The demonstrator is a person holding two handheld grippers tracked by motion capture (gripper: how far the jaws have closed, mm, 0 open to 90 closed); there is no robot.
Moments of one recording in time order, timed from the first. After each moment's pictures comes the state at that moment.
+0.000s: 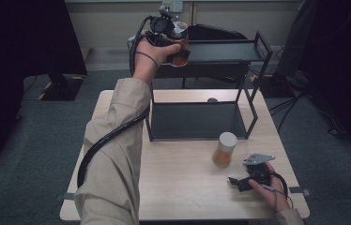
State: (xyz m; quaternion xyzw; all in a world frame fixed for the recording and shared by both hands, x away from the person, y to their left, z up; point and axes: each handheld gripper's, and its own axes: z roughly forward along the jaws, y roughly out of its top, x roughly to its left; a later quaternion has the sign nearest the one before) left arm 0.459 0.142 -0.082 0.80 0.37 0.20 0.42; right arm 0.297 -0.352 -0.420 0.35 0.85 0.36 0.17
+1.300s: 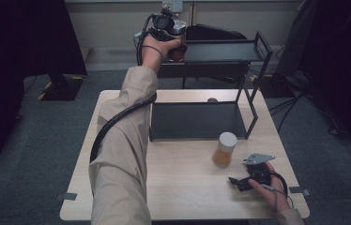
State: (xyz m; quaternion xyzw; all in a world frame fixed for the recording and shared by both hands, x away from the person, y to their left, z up) left arm 0.504 0.131 -0.099 0.79 0.40 0.21 0.40; right arm 0.299 -0.353 -0.420 0.34 0.85 0.36 0.17
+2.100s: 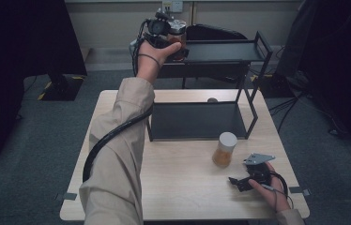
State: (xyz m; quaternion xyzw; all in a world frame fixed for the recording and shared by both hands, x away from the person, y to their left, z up) left arm 0.453 0.139 -0.107 0.77 0.42 0.21 0.43; right arm 0.299 -0.353 -0.420 0.34 0.85 0.36 0.17
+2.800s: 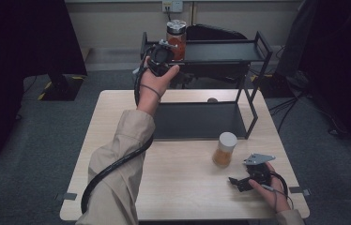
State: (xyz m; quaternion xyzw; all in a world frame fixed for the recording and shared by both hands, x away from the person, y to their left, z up) left arm 0.413 0.141 -0.160 0.78 0.38 0.20 0.45; right arm 0.297 -0.353 -0.420 0.35 0.85 0.36 0.17
